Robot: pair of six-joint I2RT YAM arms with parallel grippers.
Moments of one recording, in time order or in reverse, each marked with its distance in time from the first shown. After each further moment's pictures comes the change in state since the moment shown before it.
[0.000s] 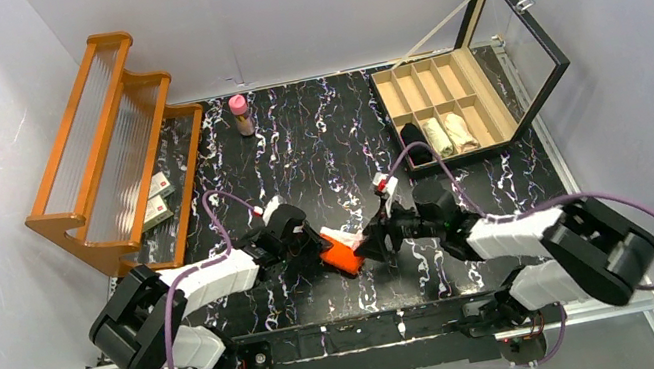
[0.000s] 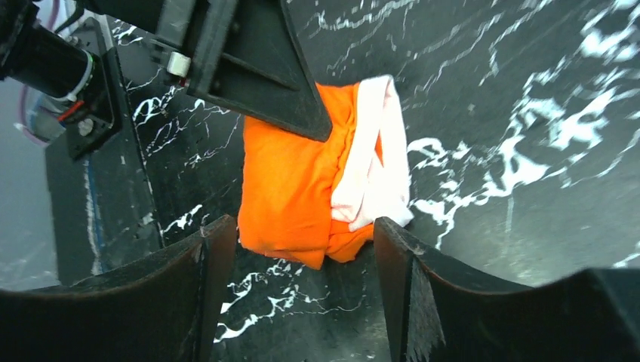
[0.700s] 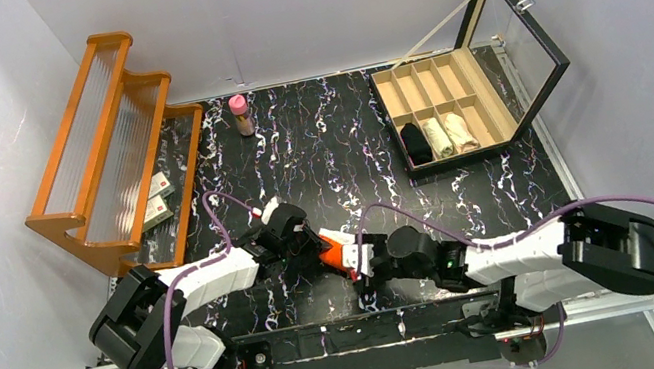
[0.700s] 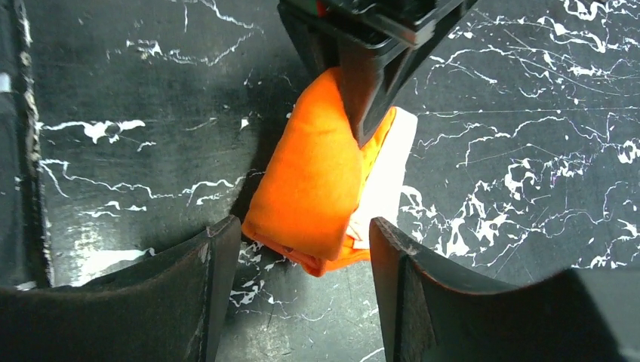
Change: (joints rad) left arm 0.000 -0.001 0.017 -0.055 0.002 -0.030; right arm 0.446 -0.121 0.002 -0.153 0.514 -0.729
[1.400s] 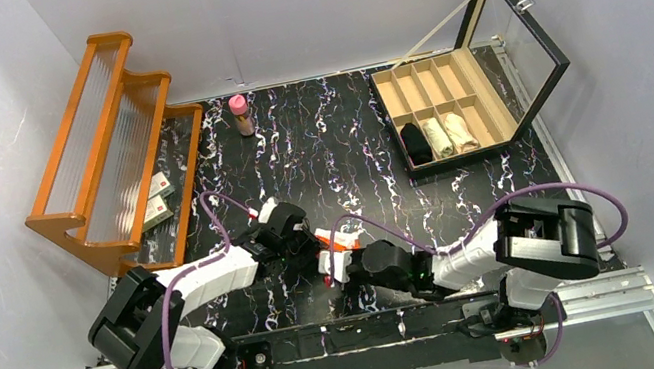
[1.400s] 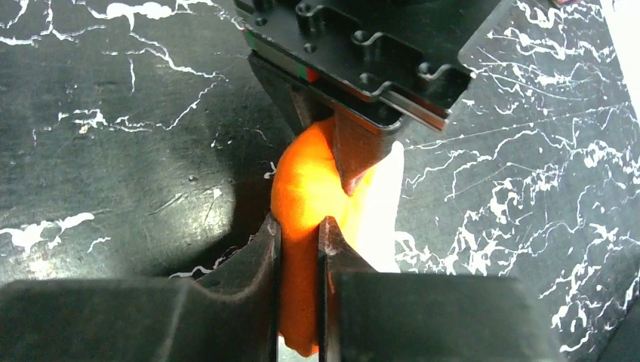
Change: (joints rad) left arm 0.002 -0.002 0.018 -0.056 -0.016 -0.021; right arm 0.103 0.327 0.103 0.229 0.224 -0.024
